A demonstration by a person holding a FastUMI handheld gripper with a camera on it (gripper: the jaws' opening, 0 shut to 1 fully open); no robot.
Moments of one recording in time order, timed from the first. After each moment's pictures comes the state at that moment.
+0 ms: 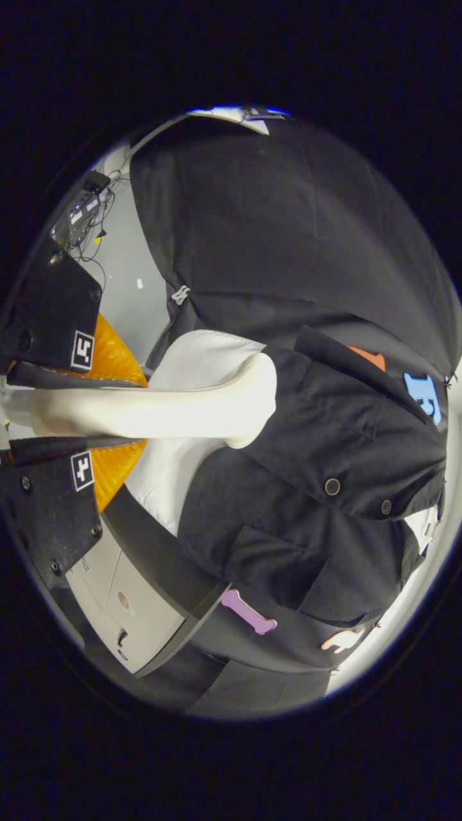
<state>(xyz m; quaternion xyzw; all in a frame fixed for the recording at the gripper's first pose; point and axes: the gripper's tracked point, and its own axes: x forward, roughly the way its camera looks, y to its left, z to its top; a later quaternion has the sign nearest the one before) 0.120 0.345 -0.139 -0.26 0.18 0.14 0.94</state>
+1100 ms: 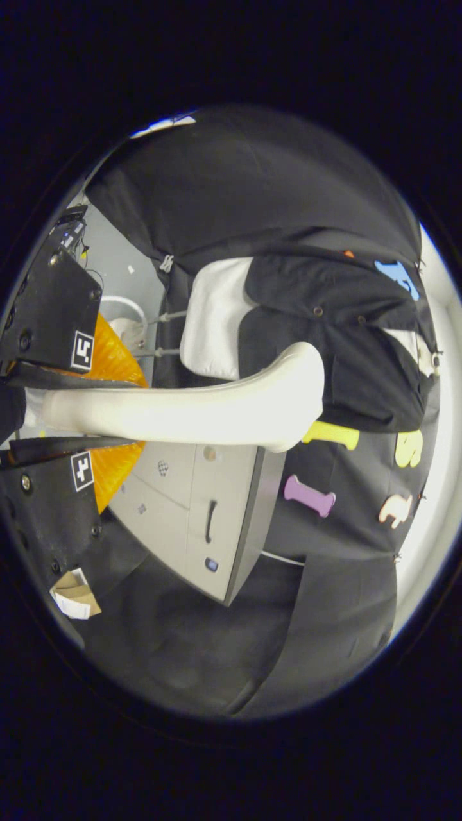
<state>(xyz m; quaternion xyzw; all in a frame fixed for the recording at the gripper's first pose) -0.032 0.101 -0.046 -0.12 0.20 -0.03 0.97</state>
